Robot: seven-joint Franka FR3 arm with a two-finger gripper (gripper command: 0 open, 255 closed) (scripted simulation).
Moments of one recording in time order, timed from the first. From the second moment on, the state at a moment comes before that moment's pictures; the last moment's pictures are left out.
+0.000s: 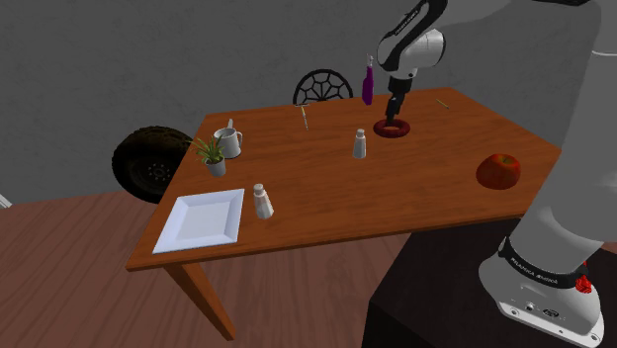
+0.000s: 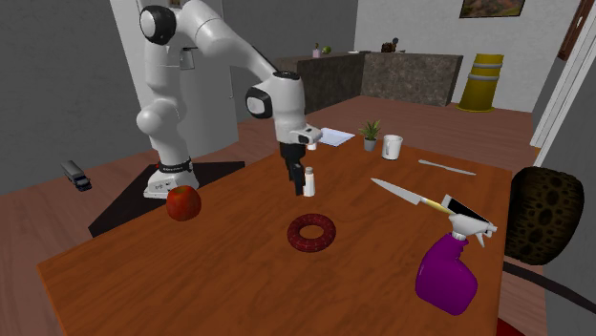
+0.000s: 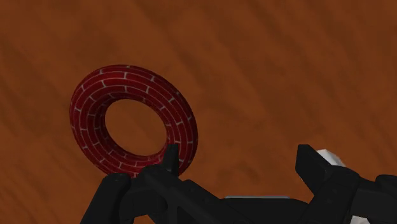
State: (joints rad) arm -0.08 0.21 -0.53 -2.09 0.19 2.34 -0.89
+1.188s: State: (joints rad) arm -0.22 0.54 -0.43 -1.89 0.40 2.42 -1.06
